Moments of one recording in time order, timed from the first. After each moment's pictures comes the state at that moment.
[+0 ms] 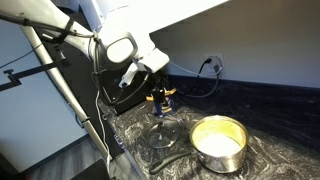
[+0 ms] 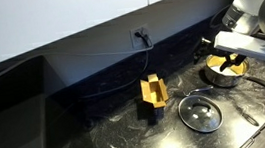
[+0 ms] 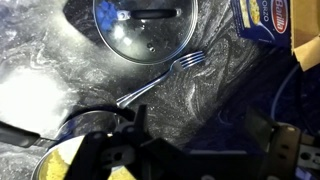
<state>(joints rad) -0.03 -0.03 0.16 -2.49 0.18 2.73 0.85</state>
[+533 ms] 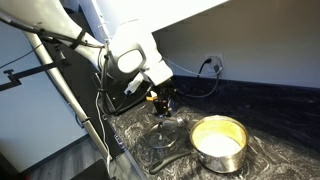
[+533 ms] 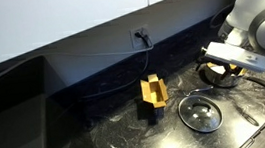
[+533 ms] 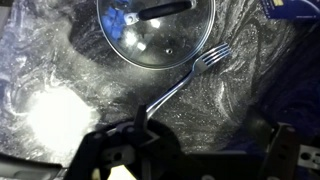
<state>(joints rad) 0.00 0.08 0.10 -2.47 0.10 2.76 1.07</state>
